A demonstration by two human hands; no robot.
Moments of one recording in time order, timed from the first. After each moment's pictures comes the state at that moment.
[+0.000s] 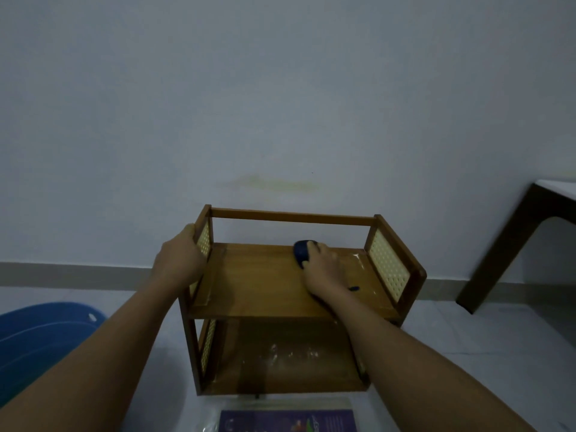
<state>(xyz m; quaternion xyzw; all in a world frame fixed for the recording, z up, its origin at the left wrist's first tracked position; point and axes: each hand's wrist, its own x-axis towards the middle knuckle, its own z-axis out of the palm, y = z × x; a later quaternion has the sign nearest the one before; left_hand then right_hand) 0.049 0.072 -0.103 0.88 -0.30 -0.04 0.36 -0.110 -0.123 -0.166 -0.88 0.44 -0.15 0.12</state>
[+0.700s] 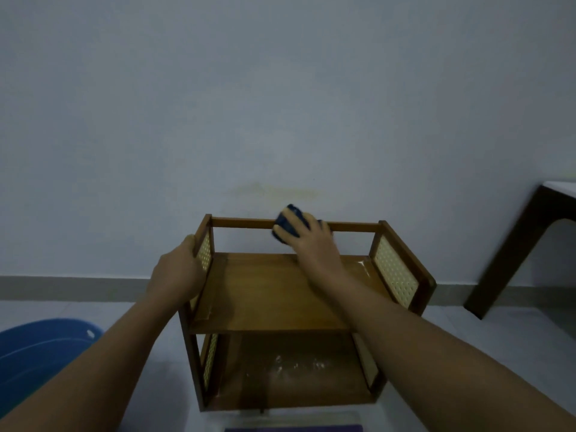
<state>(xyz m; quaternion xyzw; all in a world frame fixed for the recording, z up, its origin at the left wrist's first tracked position) 0.058 0.072 -0.107 0.88 -0.32 -0.03 0.34 -0.083 -0.138 -0.125 -0.95 0.21 -0.20 -0.13</state>
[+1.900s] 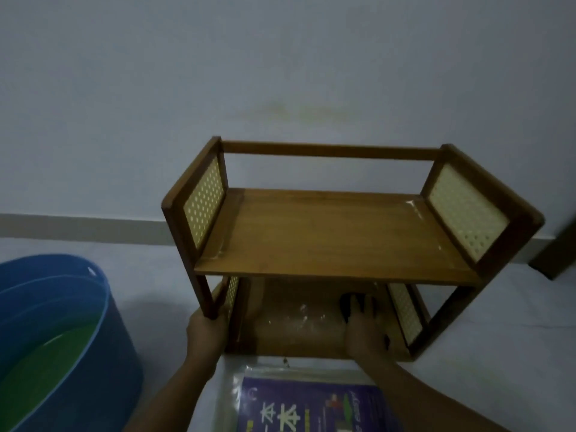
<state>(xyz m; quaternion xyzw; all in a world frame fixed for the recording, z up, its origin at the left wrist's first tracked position) 0.012 0.094 -0.331 0.76 -0.09 -0.21 0.61 -0.162 -0.106 -0.383 -0.85 0.51 0.01 0.13</state>
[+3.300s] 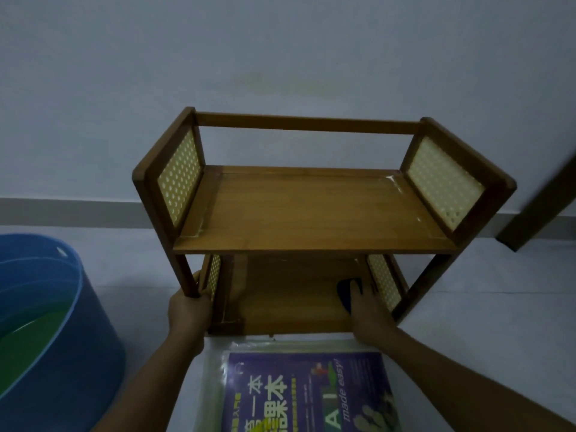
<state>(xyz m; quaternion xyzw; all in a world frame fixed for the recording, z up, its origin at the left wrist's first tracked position) 0.007 0.097 -0.324 0.74 -0.03 -0.25 0.63 -0.211 -0.127 -0.394 -0.87 0.47 0.10 0.10</state>
